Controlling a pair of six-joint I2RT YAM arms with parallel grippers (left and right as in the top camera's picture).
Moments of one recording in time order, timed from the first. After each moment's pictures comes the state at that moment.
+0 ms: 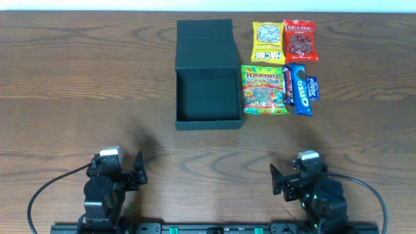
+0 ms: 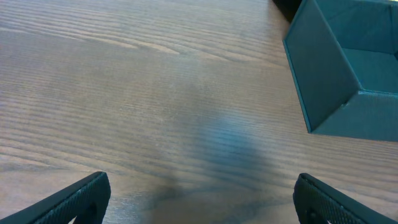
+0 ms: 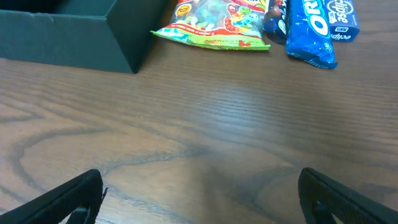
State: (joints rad) left arm -0.05 0.01 0.16 -0.66 -0.03 -0.15; right arm 0.29 0.01 0.17 -0.74 0.02 0.11
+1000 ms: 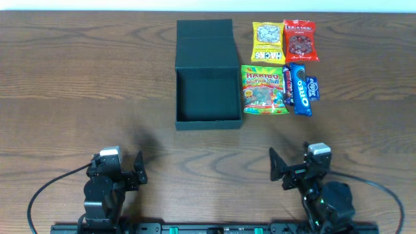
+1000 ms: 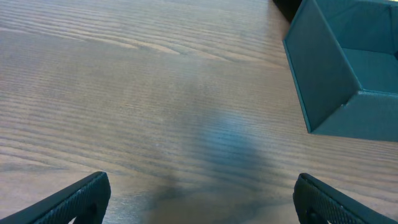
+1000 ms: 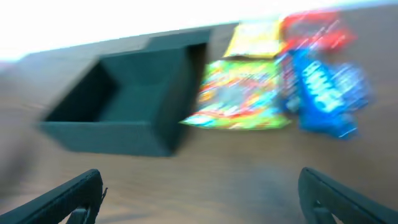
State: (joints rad) left arm -0.05 0.01 0.16 -0.66 -0.03 -0.15; right arm 0.29 0.01 0.16 -0.46 -0.08 0.34
